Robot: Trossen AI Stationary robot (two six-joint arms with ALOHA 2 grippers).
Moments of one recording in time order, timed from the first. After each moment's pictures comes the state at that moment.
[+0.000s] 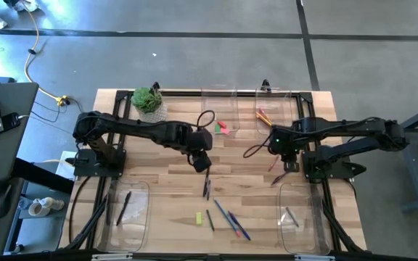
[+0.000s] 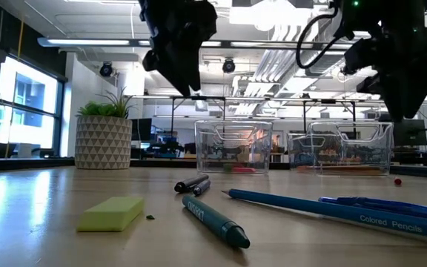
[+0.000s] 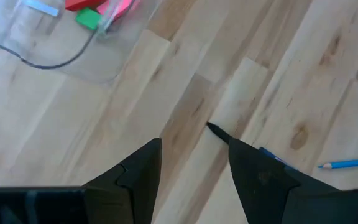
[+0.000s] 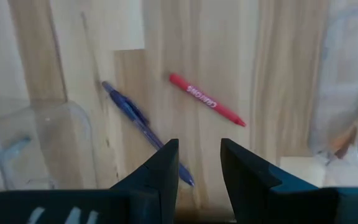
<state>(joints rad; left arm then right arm) 0.08 1.73 1.43 -0.87 -0.20 -0.50 -0.13 1.08 0.80 -1.15 -0.12 -0.08</state>
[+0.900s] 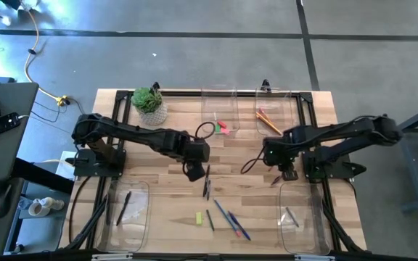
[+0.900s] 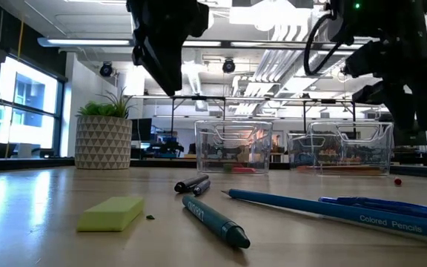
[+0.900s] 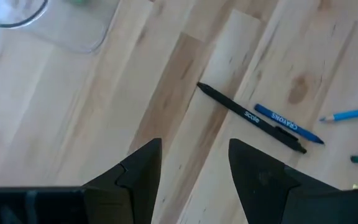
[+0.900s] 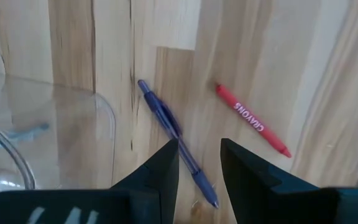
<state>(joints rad) 0.00 1.73 1.43 -0.96 -0.21 -0.49 0.01 1.20 0.77 -1.05 -0.18 -0.11</state>
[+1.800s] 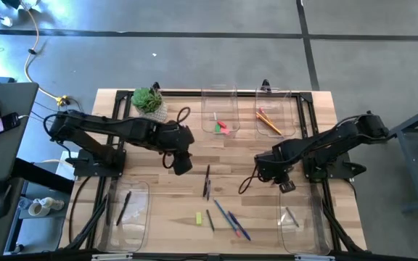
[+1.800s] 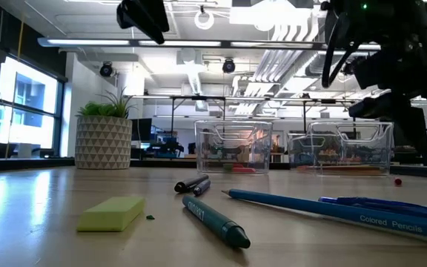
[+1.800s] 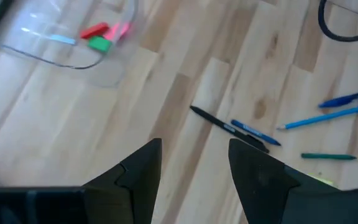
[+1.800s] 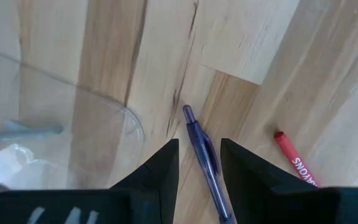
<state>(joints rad) -0.01 1.47 1.43 -1.01 -0.24 -0.46 0.18 1.38 0.78 -0.92 -0.21 -0.13</state>
